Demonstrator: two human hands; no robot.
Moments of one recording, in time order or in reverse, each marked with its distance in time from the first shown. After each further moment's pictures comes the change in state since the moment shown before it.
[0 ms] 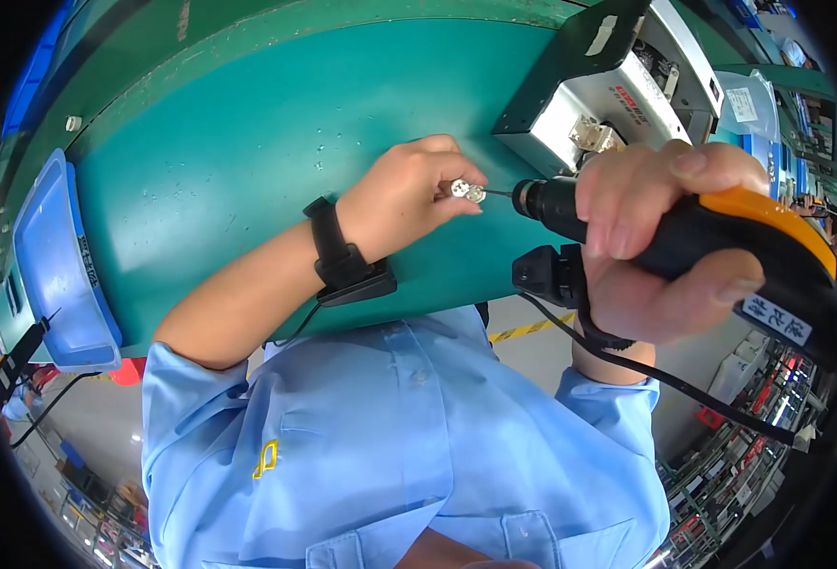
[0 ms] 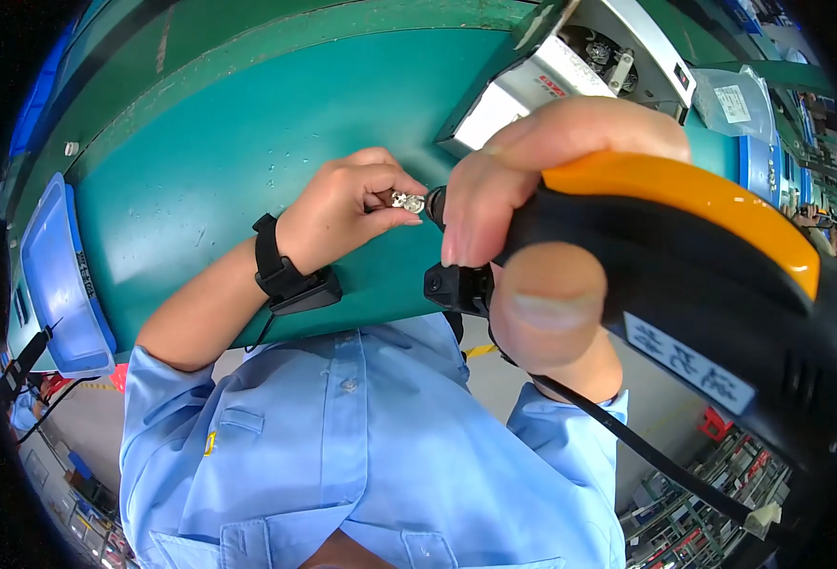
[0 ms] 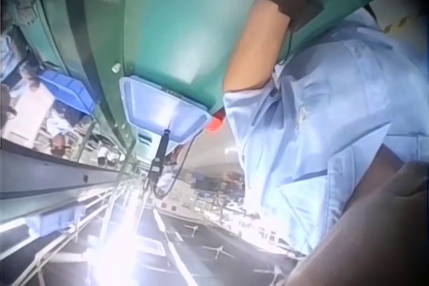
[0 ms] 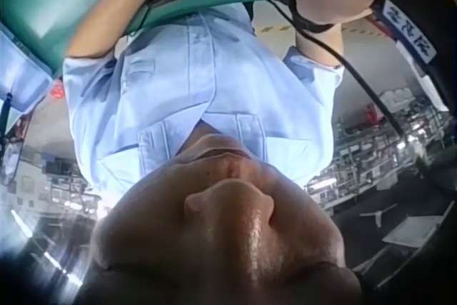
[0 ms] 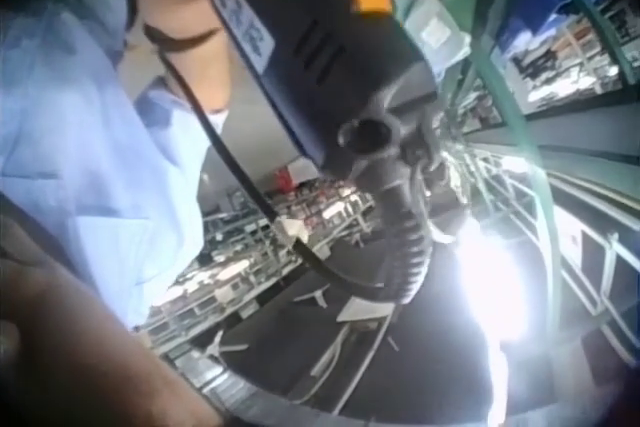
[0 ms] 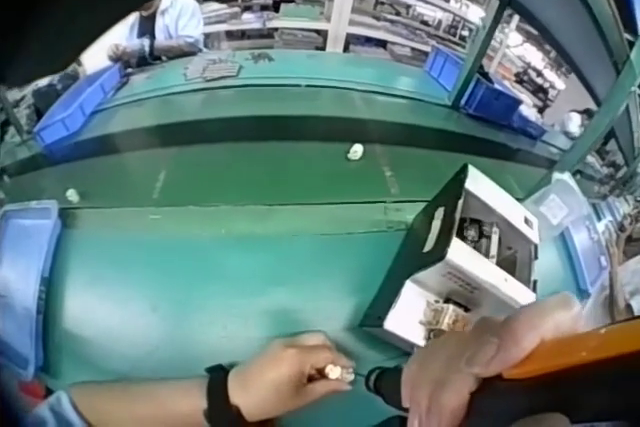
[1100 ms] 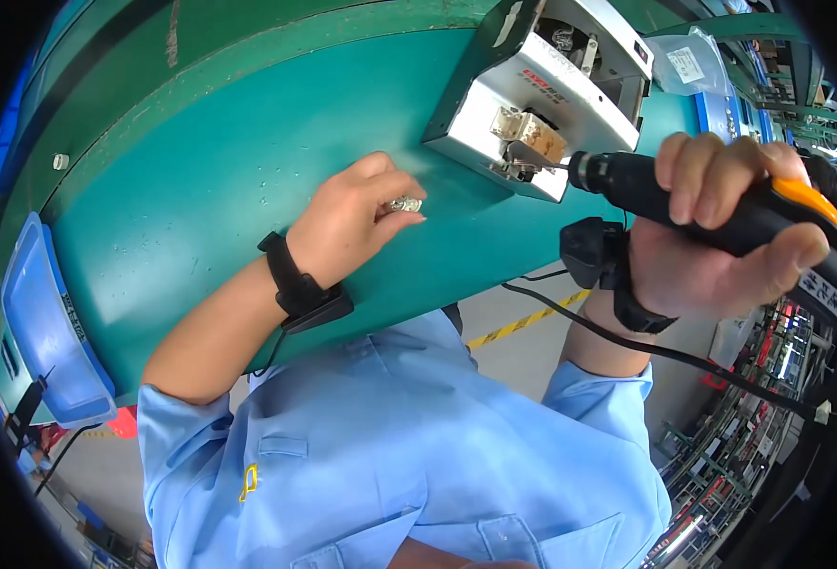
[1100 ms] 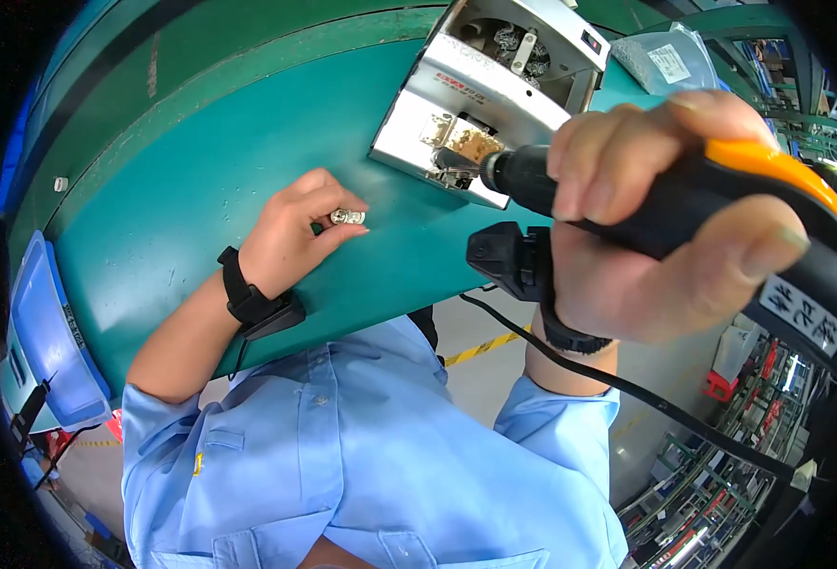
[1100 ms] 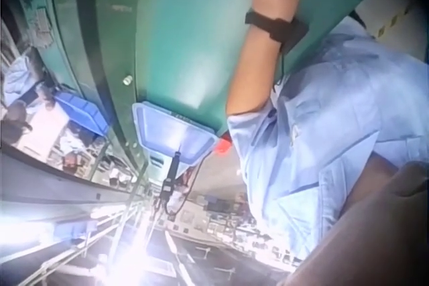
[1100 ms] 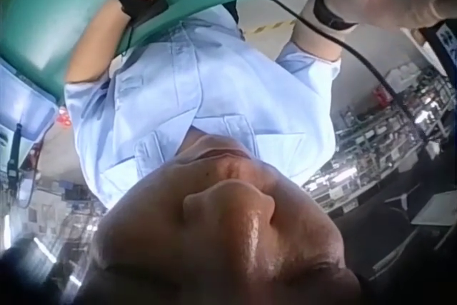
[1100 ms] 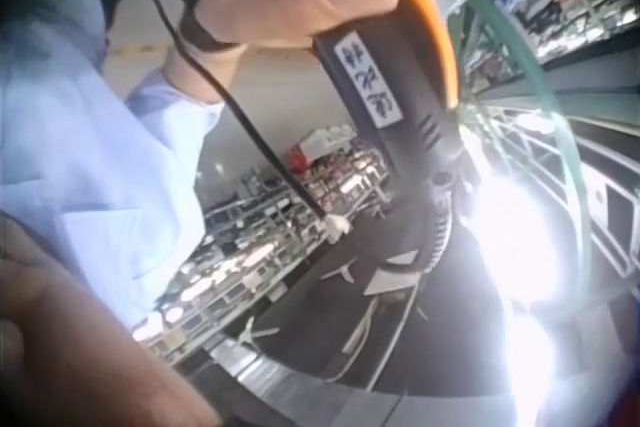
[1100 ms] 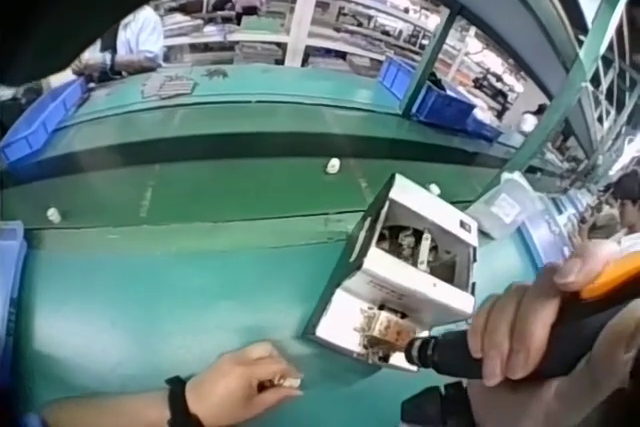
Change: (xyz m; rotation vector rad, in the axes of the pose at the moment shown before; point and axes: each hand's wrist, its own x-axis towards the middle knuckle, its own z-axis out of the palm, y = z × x) left_hand -0.003 0.012 0.000 0.099 0.030 0.078; right_hand 0.021 -0.052 -0.063 -0.079 -0.066 -0.224
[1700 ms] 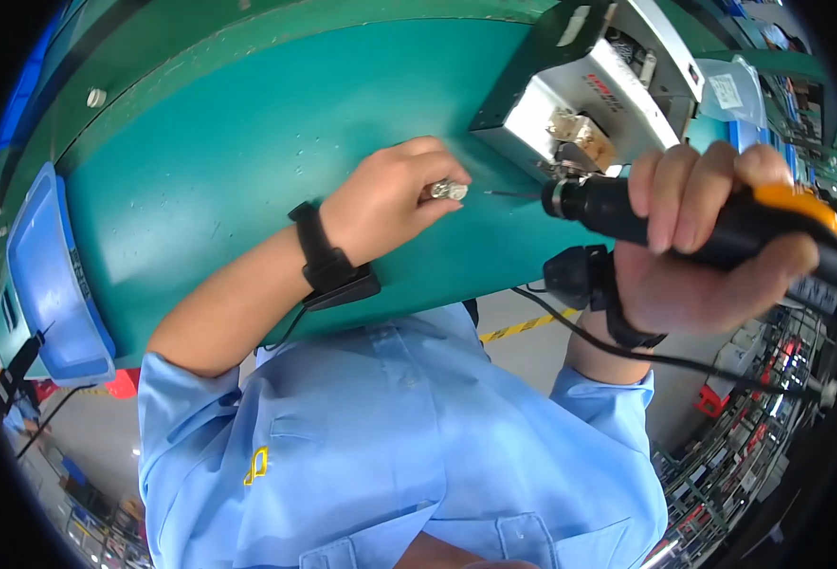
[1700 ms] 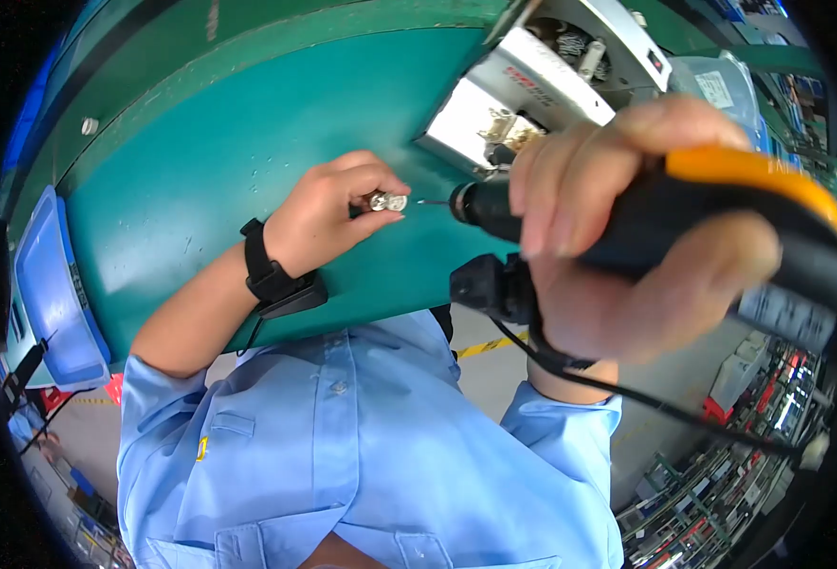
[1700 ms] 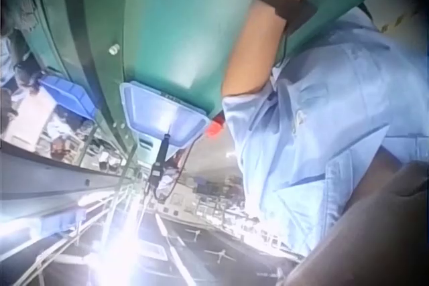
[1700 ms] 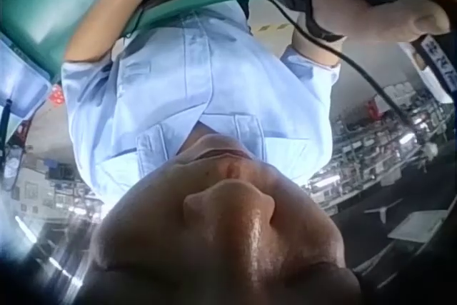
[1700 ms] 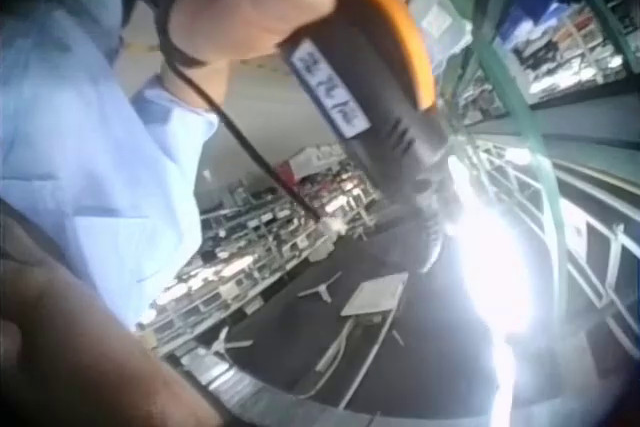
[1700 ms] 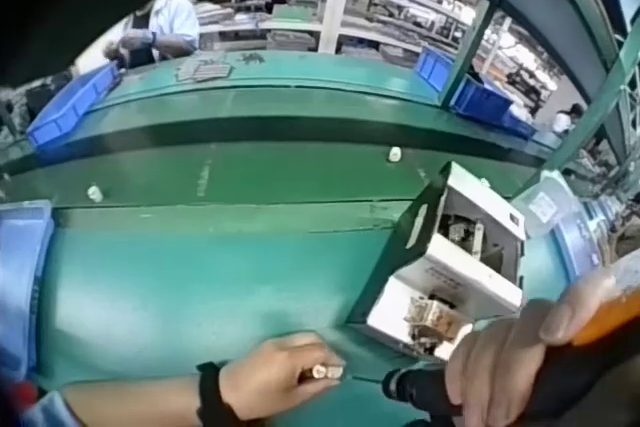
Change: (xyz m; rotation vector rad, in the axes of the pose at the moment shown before) left_hand 0.005 -0.007 -0.001 -0.040 -0.010 -0.032; right_hand -0.008 0.031 0.032 0.294 0.040 0.239
